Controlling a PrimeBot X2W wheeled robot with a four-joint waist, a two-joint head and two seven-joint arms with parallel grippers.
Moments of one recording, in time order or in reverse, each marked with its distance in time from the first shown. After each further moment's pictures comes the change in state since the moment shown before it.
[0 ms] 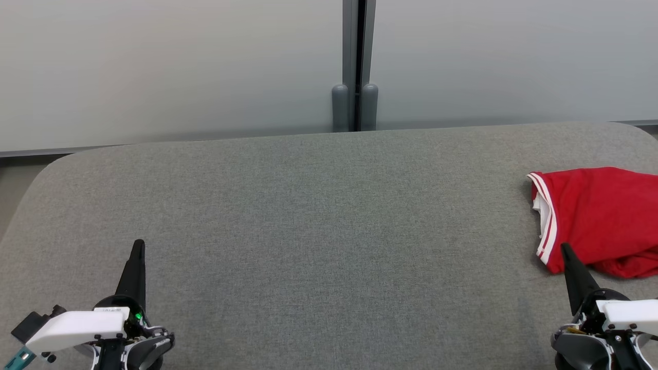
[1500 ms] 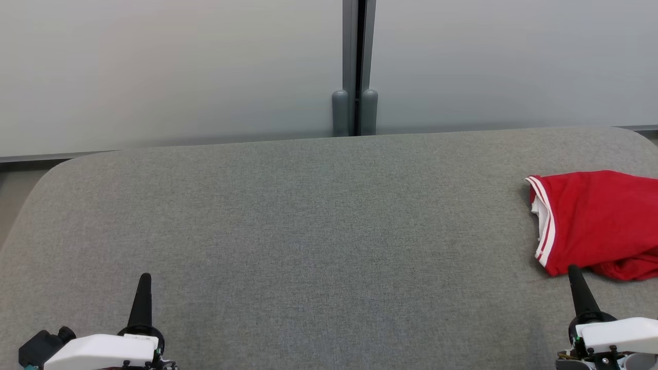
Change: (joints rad) left arm 0.089 -0.005 -0.028 0.010 0.357 0.034 -0.096; right arm 0.070 0.005 0.007 -0.014 -0.394 0.000 -0.097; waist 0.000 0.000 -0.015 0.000
